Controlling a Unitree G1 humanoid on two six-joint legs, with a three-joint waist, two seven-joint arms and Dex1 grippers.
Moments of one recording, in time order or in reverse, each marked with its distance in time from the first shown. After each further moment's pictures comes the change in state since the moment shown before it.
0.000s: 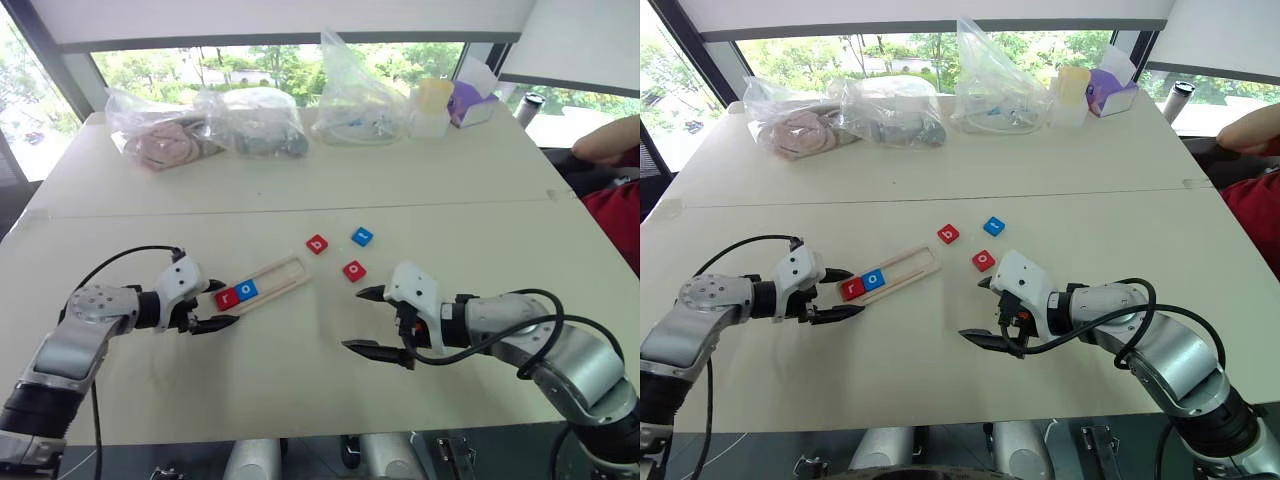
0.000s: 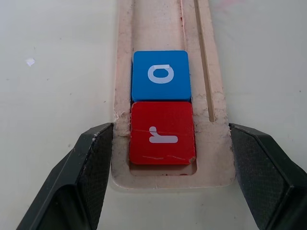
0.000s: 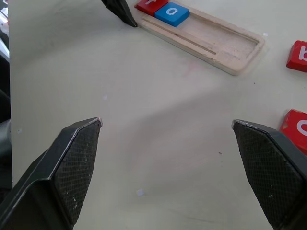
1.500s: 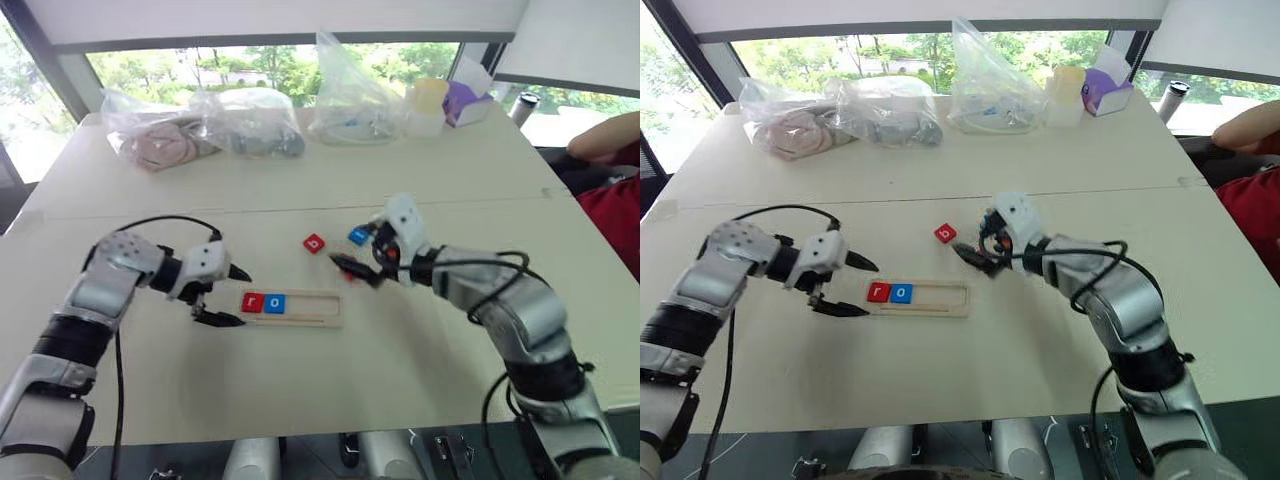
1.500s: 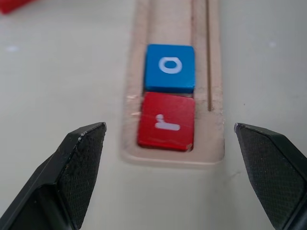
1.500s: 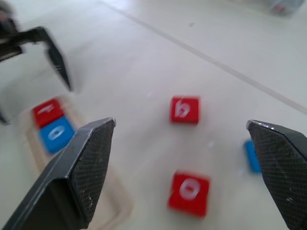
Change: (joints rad) left arm -0.367 0.024 -0.163 0.245 0.092 -0.167 -0.424; right arm -0.365 0.398 -0.004 0.405 -0.140 0.099 -0.341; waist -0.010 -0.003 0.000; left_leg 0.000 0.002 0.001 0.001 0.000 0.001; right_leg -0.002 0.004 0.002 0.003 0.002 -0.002
